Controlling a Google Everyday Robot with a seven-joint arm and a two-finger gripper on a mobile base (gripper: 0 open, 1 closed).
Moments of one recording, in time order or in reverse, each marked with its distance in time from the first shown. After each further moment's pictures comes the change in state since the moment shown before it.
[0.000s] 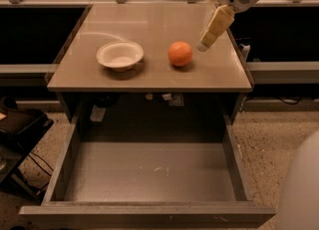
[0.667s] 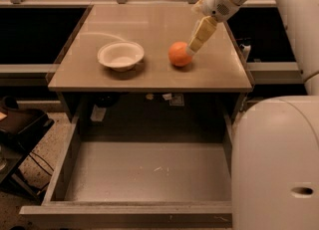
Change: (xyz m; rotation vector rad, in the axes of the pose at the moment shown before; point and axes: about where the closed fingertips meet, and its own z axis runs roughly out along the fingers) arm 0.013 -0.043 0.071 -0.051 -0.008 0.008
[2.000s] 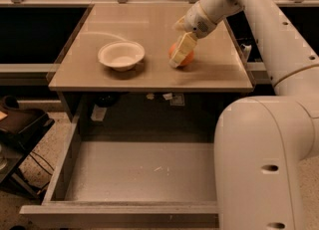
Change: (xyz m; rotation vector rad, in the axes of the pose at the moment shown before) arm -0.008 0.008 0.077 -0.149 -0.091 0.005
